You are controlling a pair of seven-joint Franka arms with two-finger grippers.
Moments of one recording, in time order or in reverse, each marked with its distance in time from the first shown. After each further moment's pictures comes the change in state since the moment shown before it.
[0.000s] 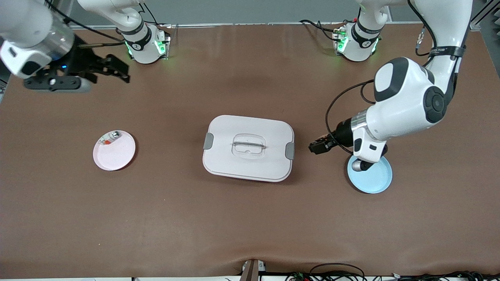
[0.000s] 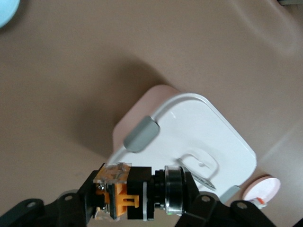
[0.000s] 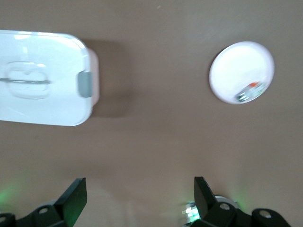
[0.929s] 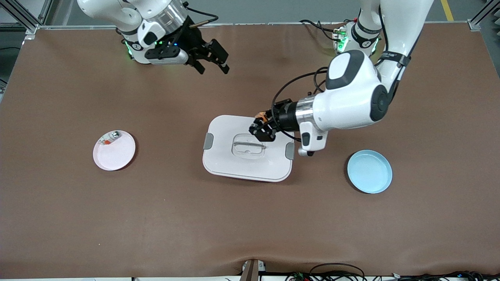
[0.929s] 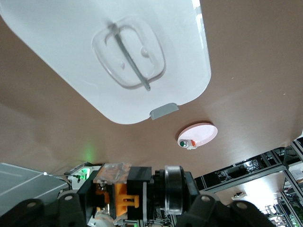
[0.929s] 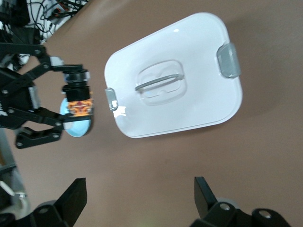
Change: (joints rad) left arm -0.216 0.127 -0.002 0.196 -0.278 0.000 -0.445; right arm 0.418 -0.175 0.005 -0.524 0.166 0.907 0.596
